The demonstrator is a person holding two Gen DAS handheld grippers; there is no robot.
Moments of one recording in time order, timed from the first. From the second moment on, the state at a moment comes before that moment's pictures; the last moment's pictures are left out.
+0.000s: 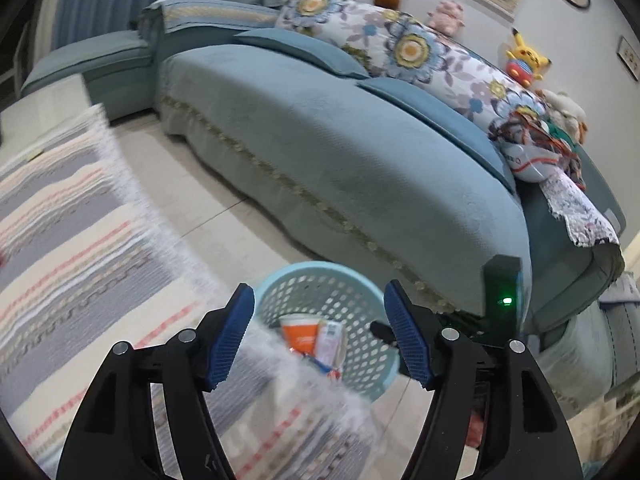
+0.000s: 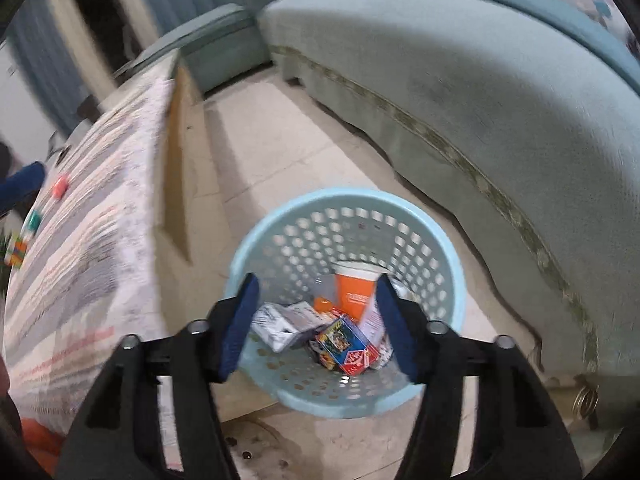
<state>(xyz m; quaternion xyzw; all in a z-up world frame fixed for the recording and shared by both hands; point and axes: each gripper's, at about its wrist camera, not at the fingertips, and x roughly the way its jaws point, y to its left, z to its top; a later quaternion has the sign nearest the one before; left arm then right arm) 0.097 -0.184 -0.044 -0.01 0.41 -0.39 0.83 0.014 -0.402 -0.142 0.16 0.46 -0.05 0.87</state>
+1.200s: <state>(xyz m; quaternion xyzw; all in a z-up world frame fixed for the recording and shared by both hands) 0.263 0.180 -0.104 -0.05 0.39 0.03 0.92 0.290 -0.019 -0.094 -0.01 0.40 0.20 0.90</state>
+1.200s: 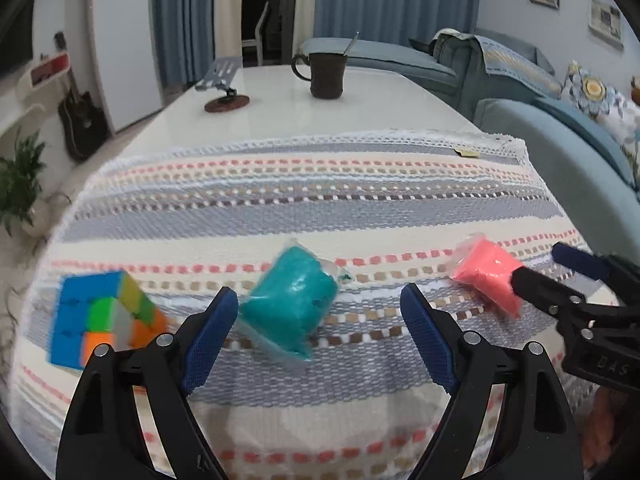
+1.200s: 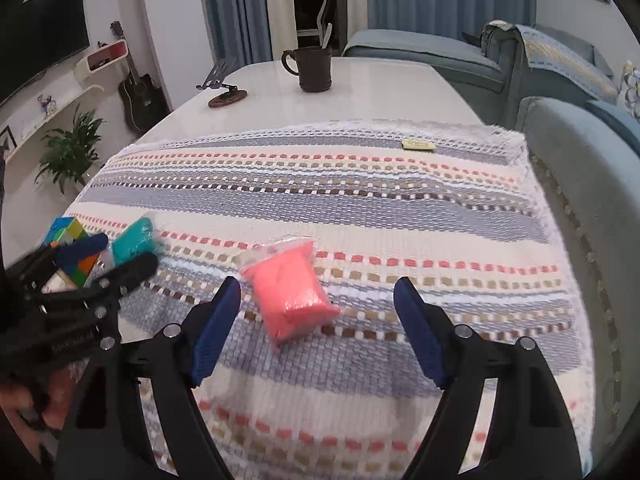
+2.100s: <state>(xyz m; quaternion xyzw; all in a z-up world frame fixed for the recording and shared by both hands) 0.197 0.136 -0.051 -0.09 0.32 -0.10 0.94 0.226 -0.084 -0.059 0.02 0.36 0.18 0.92</state>
